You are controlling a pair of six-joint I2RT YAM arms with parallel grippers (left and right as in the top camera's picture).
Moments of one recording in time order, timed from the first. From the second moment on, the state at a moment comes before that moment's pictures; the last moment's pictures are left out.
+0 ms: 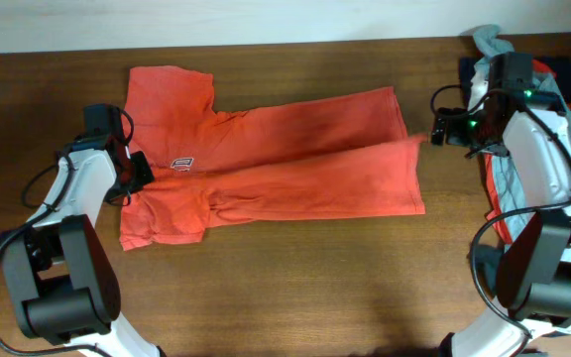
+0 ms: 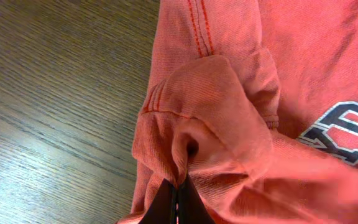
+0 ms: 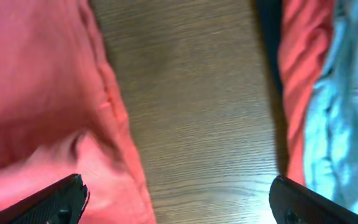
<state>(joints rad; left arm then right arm) 0.17 1.89 1.28 -0.70 -0.11 -0.23 -0.21 1.87 1.54 -0.88 -0.08 0.03</state>
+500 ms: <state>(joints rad) 0.17 1.89 1.30 -0.75 -0.12 -0.23 -0.27 1.87 1.54 -0.89 -0.12 0.01</state>
